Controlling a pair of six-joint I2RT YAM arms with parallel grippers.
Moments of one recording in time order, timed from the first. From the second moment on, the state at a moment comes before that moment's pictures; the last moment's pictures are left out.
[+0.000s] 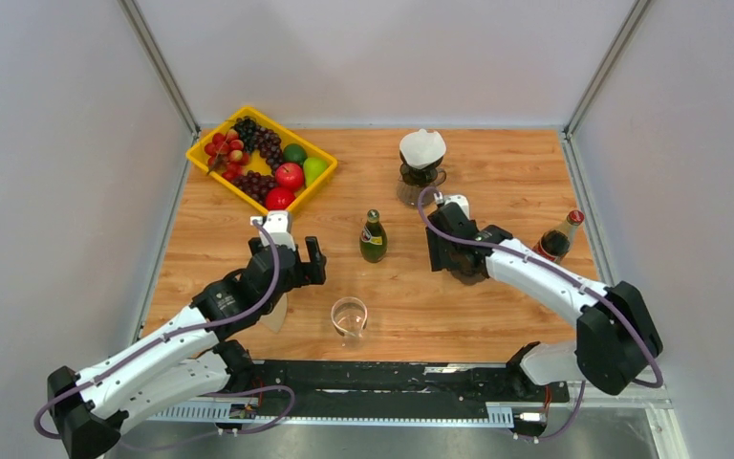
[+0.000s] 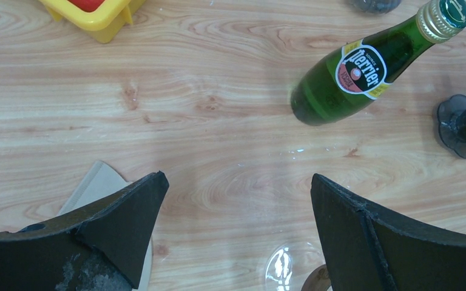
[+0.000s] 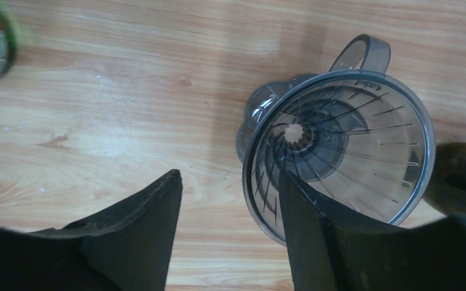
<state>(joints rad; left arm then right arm) -0.85 0.75 0.63 -0.44 -0.52 -0.58 0.63 1.33 0.90 -0.59 0.32 0.39</state>
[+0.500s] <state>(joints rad) -0.85 0.70 0.60 -0.45 -0.57 -0.62 0.63 1.39 0.90 -0.59 0.46 0.37</state>
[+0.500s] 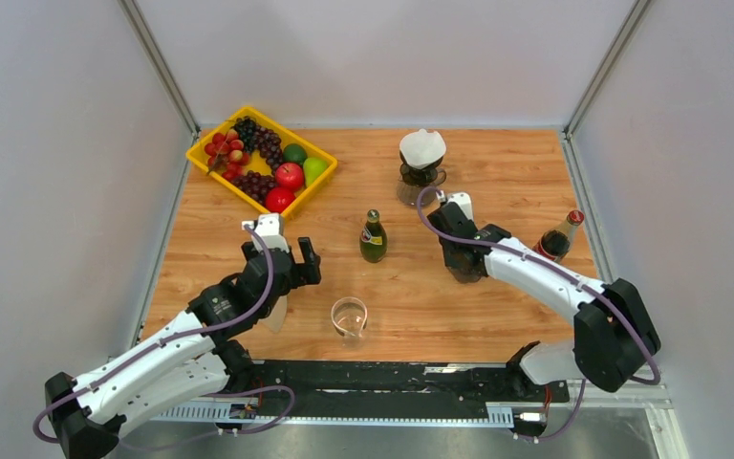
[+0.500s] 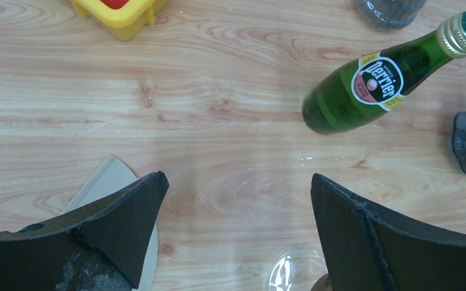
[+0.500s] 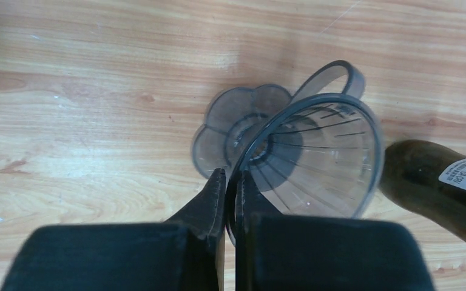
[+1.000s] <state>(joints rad) -0.69 0.69 0.58 -0.43 -0.51 -0.65 0.94 1.11 1.09 -0.63 0.41 0.12</state>
